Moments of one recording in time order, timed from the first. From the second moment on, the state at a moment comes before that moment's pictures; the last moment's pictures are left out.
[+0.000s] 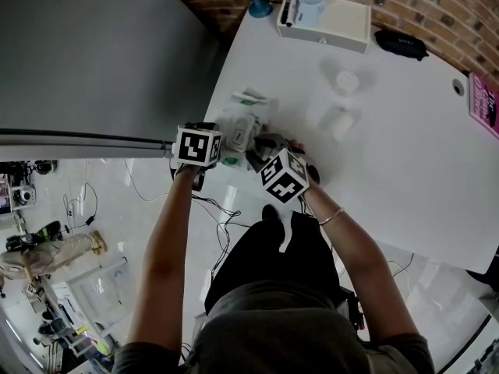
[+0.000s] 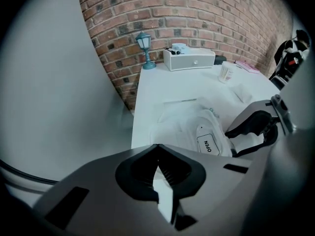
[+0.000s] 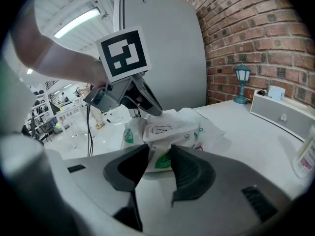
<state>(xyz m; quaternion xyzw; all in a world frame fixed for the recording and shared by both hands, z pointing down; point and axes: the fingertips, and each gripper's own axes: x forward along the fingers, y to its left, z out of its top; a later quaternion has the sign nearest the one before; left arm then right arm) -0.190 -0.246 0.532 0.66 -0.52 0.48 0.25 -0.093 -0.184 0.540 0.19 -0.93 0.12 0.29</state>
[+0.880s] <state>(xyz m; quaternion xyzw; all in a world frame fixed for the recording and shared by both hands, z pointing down) -0.199 -0.236 0.503 0.68 -0.57 0.40 0.24 -0.090 -0.184 0.540 0.19 -0.93 0.12 0.28</state>
